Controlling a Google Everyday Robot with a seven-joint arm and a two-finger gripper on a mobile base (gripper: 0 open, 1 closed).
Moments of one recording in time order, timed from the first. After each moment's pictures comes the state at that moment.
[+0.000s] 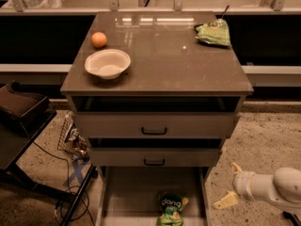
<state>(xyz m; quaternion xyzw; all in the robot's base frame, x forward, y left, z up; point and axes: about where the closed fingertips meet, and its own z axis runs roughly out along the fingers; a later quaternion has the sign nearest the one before) 0.463 -0.268 0.452 -0.44 0.82 0.17 0.34</state>
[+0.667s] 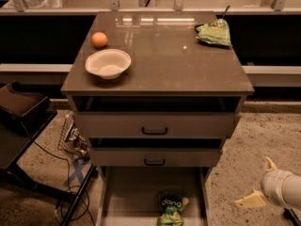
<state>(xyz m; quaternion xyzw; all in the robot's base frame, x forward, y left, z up) 0.425 -0.324 0.573 -0.38 0.86 0.05 0.35</state>
